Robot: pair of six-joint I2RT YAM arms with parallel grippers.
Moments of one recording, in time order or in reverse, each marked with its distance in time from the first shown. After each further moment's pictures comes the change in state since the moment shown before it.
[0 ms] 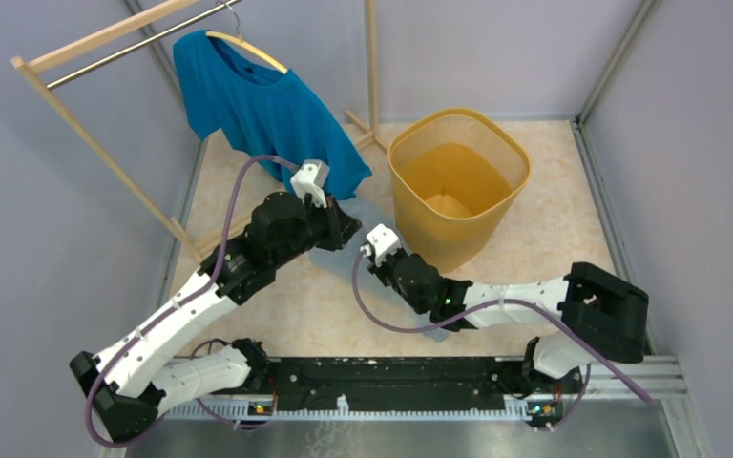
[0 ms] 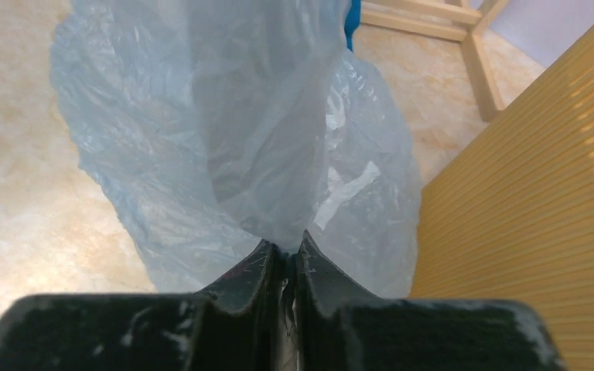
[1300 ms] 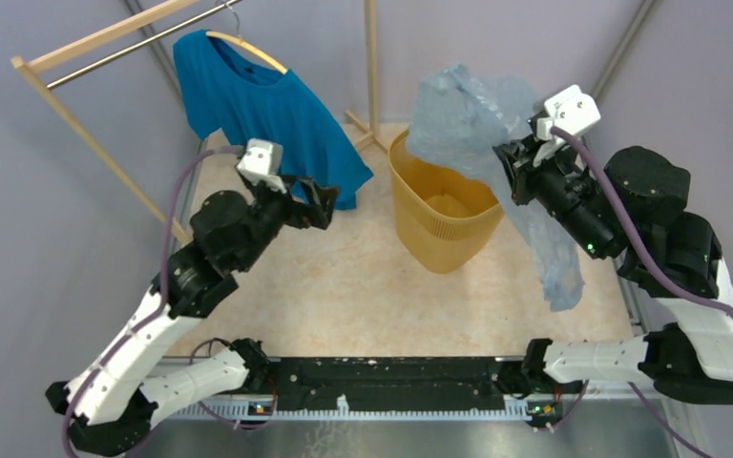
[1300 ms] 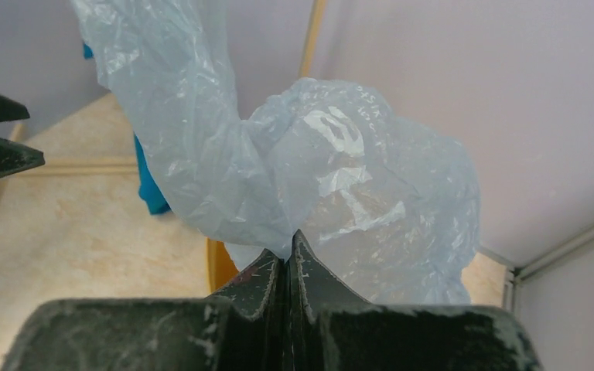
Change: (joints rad) left arm 0.000 -0.142 0.173 -0.009 -0.273 0.305; right arm -0.078 -0.391 1.189 -1.335 0.065 -0.078
